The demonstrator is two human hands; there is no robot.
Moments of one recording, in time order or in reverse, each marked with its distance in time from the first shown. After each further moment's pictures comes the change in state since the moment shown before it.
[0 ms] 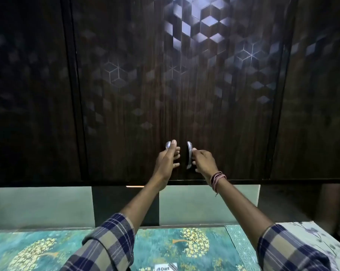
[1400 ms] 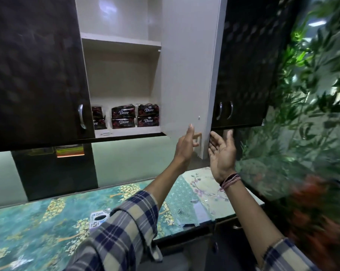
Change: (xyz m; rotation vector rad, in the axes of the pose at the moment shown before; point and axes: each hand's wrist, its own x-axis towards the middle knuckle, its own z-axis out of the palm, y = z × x) left_hand -0.239 0.042 0.332 -0.075 -0.317 -0.106; right_hand -0.253 0.082 -0.330 0.766 0.310 -0.013
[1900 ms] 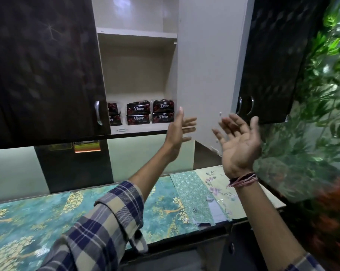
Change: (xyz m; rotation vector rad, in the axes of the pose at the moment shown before) left_hand 0.025 0.019 -0.074 -0.064 0.024 0.029; right_hand -0.014 -0.010 0.041 0.286 0.010 -0.166
